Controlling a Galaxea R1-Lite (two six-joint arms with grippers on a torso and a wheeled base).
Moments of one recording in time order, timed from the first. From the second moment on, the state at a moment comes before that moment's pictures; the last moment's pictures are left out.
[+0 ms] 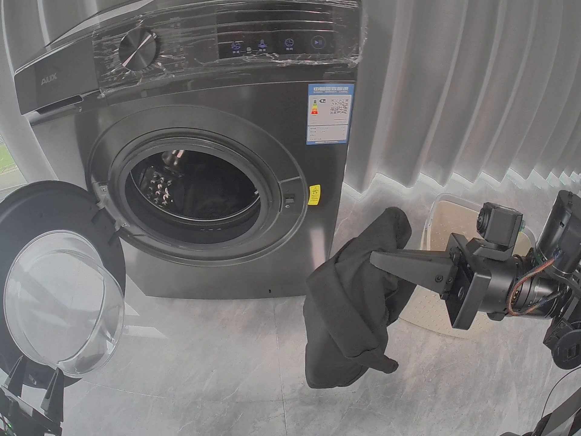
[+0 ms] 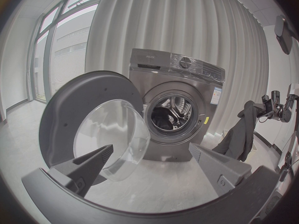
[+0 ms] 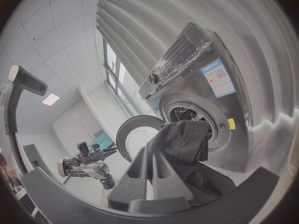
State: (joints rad) left arm -0.11 0.09 -0.02 -0.07 0.17 -0.16; right arm 0.63 1.54 -0.48 -1.14 0.59 0.36
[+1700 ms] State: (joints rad) left arm -0.12 0.35 -0.27 -0.13 -0.29 -0.18; right arm 0.72 1.69 -0.63 -1.13 0.29 0.24
